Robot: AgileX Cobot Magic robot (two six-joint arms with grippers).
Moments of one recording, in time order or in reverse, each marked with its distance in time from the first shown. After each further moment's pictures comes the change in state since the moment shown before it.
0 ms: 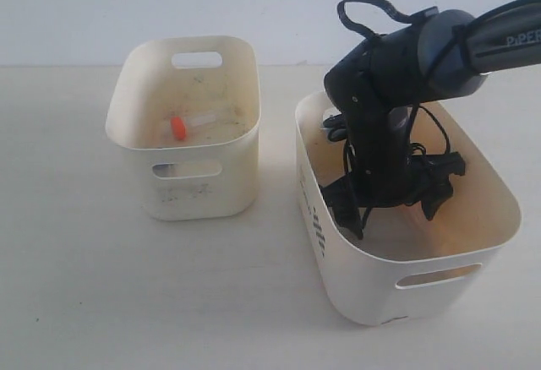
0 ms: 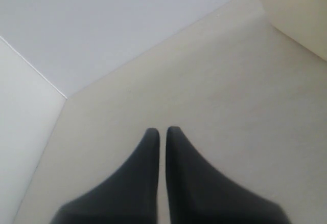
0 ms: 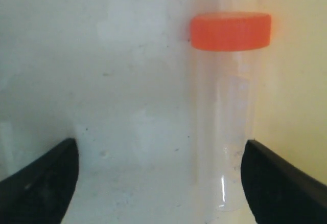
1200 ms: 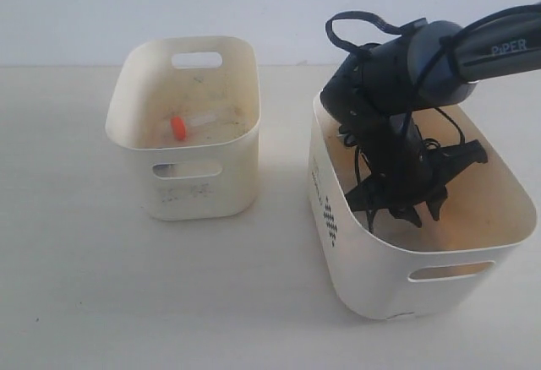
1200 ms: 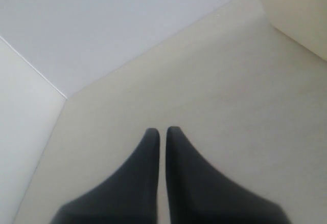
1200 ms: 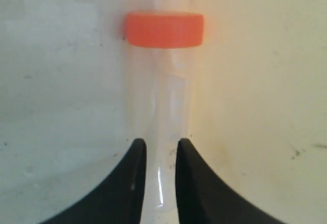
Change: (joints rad) left arm 0.000 0.000 0.000 0.000 0.000 0.000; right arm 0.006 0.029 -0.002 -0.163 0.111 0.080
